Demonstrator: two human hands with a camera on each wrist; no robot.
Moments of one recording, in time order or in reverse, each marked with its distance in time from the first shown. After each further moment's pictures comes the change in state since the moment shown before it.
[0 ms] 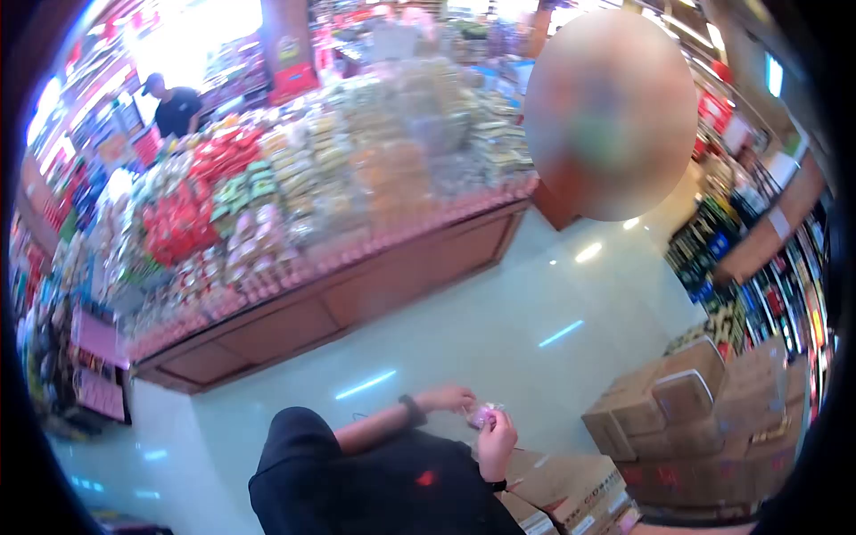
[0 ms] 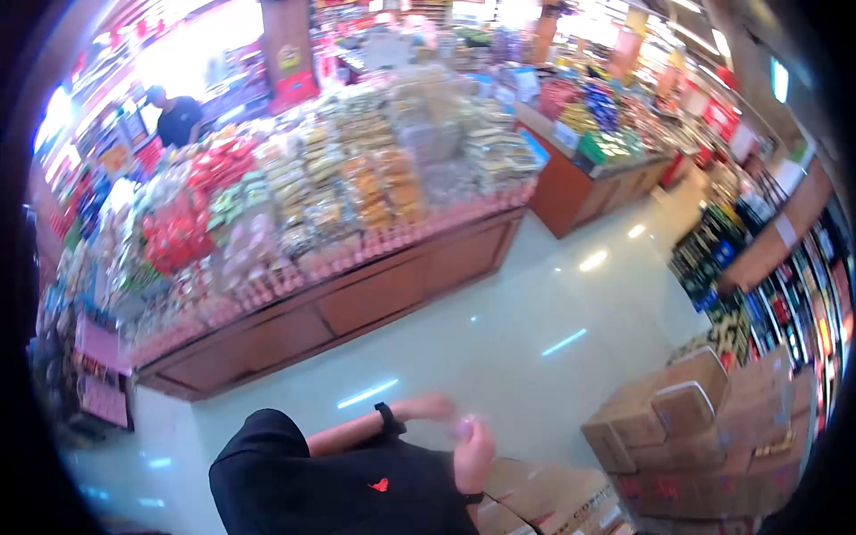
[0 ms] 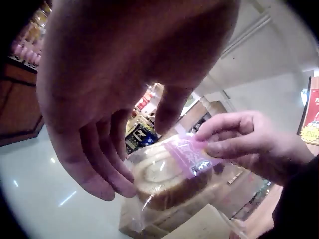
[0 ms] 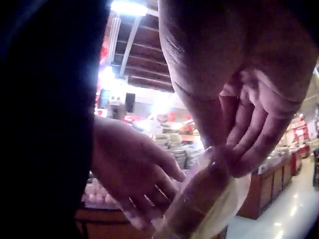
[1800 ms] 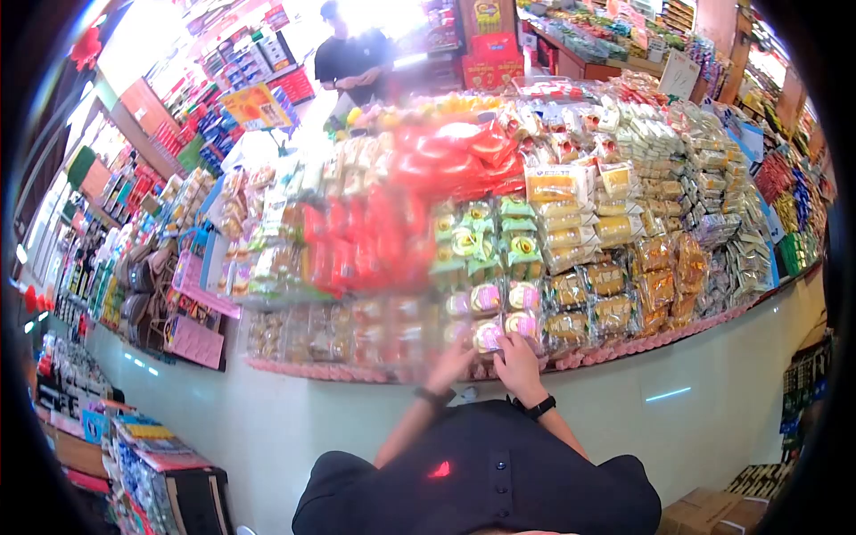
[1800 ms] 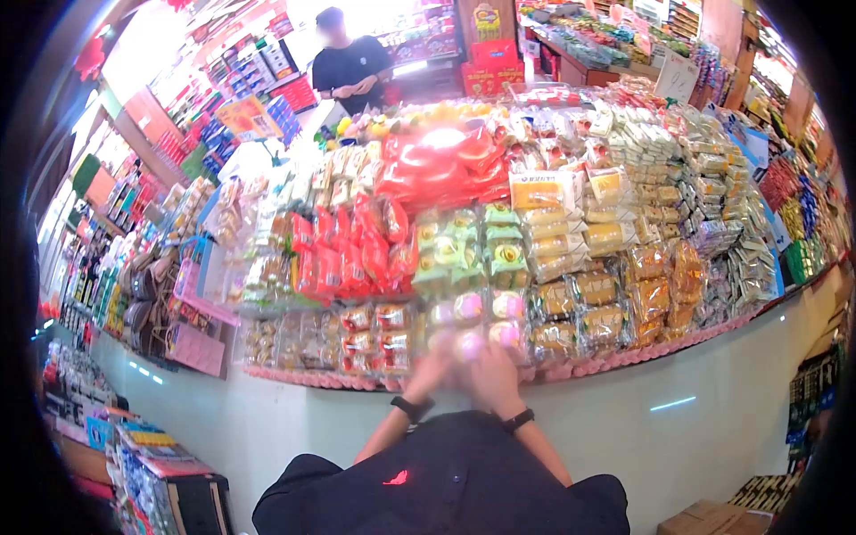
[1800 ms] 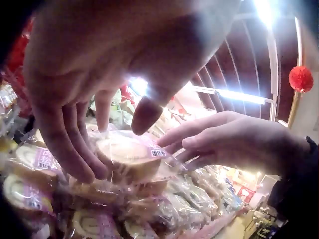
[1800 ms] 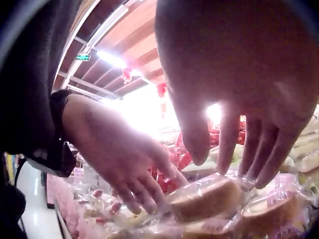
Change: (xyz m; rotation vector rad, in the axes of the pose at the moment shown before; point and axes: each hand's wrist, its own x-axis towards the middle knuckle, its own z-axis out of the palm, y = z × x) left_hand -0.449 -0.198 -0.535 -0.244 1.363 0.015; right_hand 0.152 -0.545 0.553 0.141 -0.805 -0.721
